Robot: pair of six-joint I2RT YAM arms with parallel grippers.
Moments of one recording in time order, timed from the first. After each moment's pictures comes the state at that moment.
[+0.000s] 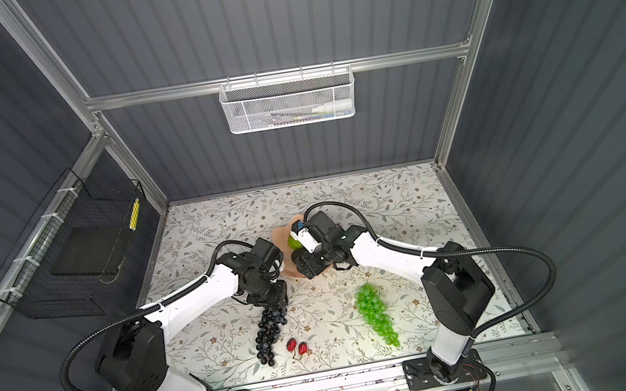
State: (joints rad) left arm -0.68 1.60 1.09 -0.89 0.16 -0.34; right arm 0.72 1.67 1.20 -0.45 -0.18 0.10
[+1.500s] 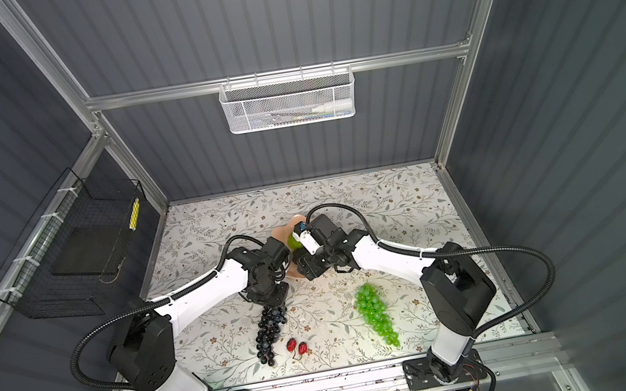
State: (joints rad) left arm -0.73 1.65 1.18 -1.01 0.02 -0.26; right arm 0.72 1.67 1.15 -0.39 -0.19 0.13
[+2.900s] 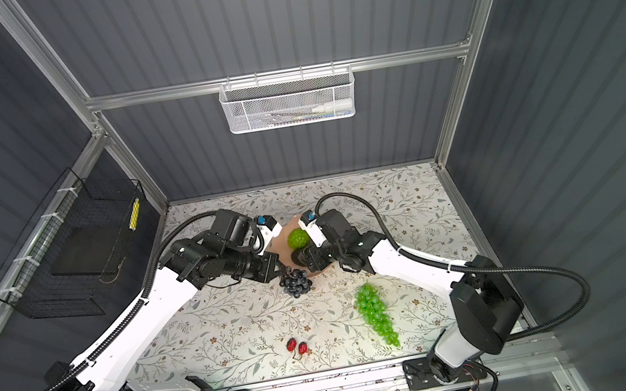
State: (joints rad) left arm -0.68 1.37 1.47 -1.03 0.37 -0.24; right arm 0.69 1.48 1.07 -0.27 -0.13 0.17
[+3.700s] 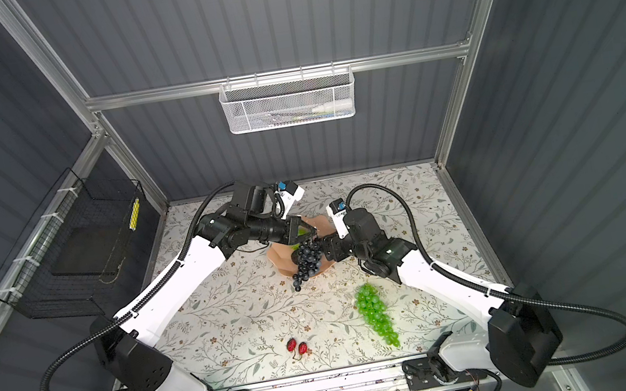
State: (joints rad) left arm -0.68 1.64 1.64 -0.73 0.57 -0.30; right arm 0.61 1.29 0.92 -0.17 -0.02 0.24
